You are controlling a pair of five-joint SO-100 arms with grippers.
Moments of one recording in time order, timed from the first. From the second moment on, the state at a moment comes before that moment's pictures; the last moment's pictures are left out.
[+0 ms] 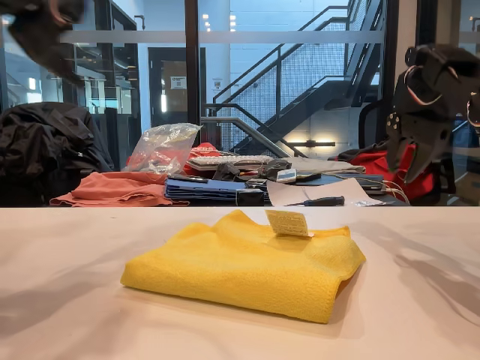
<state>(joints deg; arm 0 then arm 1) -12.5 52.6 6.2 103.7 -23.1 23.6 84.9 39.6 95.4 20.0</state>
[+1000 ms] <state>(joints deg) -25.2 67.1 1.5 104.8 -23.1 32.1 59.5 29.4 89.7 19.6</state>
